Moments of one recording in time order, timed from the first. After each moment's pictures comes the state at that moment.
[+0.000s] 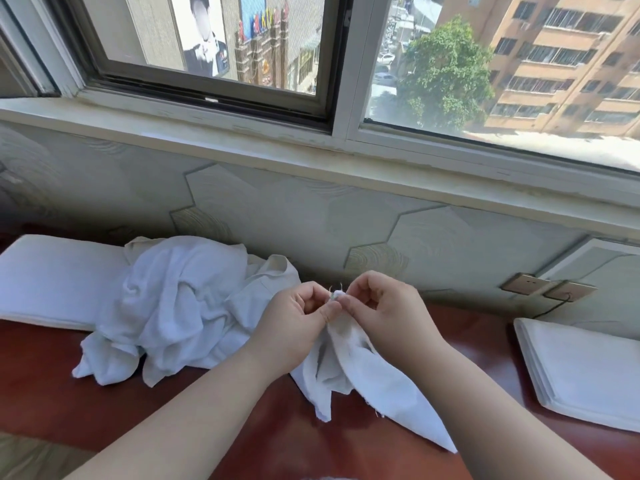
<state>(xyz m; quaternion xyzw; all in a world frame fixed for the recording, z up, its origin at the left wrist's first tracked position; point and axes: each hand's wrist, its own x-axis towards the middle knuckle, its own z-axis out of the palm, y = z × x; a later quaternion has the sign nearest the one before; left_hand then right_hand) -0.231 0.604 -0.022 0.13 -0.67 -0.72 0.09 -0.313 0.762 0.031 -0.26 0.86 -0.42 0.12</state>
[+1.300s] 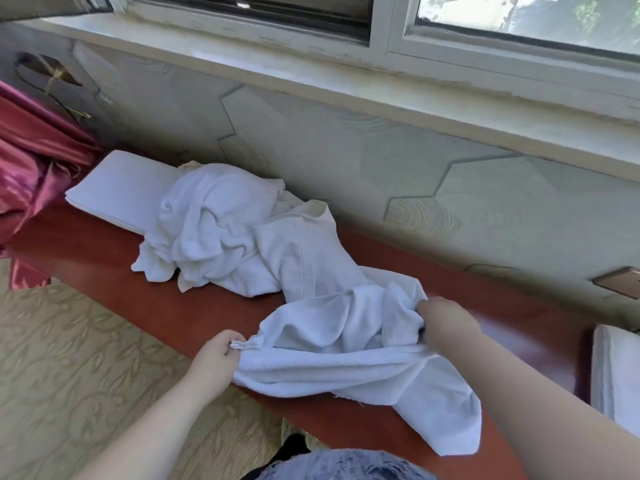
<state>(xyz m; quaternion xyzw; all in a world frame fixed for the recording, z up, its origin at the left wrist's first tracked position) -0.102 0.627 -0.172 0.55 -0.70 -0.46 -0.06 -0.454 0.870 -0.168 -0.36 0.88 0.14 0.28</state>
